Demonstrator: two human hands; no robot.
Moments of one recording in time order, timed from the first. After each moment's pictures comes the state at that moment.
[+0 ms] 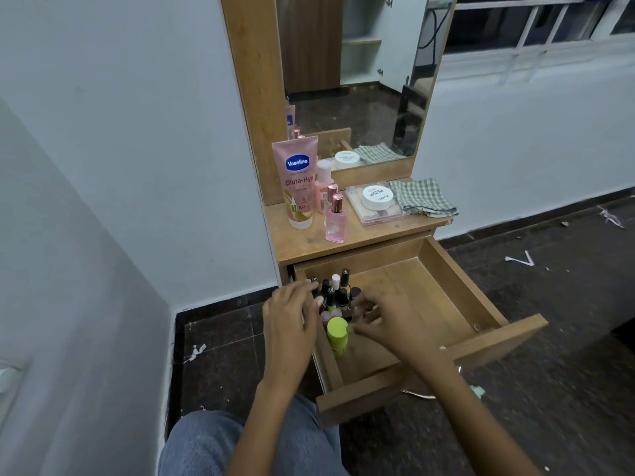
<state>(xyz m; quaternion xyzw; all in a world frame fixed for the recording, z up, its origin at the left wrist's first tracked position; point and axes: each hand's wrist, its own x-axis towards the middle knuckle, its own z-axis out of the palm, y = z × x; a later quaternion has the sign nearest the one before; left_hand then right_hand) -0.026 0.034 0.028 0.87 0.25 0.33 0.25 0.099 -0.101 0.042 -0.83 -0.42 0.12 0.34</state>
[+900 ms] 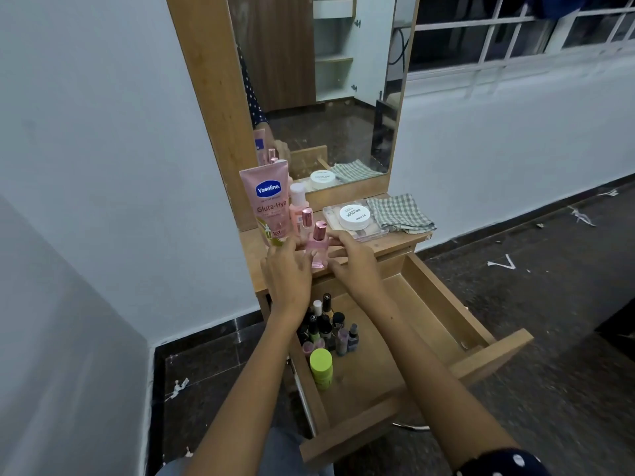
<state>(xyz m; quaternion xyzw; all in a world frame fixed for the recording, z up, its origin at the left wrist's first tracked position) 0.094 0.075 0.072 0.83 0.31 0.37 0.29 0.174 -0.018 0.072 -0.81 -0.35 0.01 0.47</state>
